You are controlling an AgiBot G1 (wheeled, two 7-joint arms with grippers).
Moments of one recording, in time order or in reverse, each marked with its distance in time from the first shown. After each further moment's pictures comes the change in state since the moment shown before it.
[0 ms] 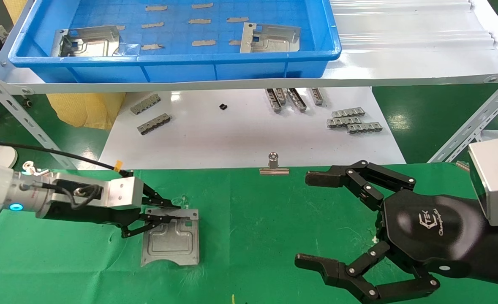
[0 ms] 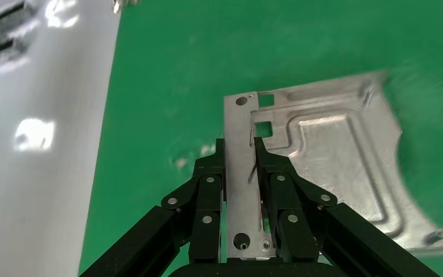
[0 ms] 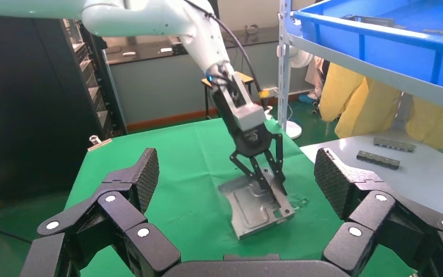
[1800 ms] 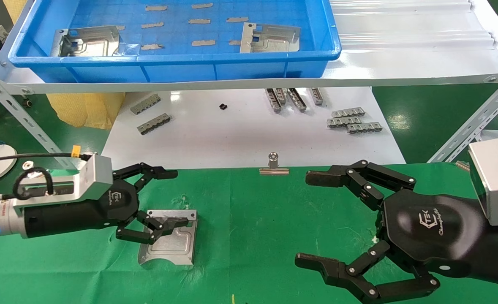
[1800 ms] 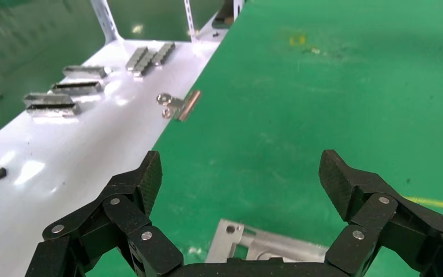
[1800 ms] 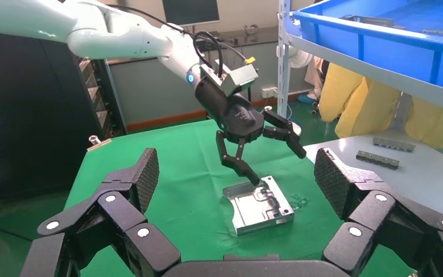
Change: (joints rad) left arm 0.245 -0.135 -0.227 -0.151 -0.284 0.120 -0.206; right arm 0.000 0.000 0.000 0.000 0.000 0.000 0.000
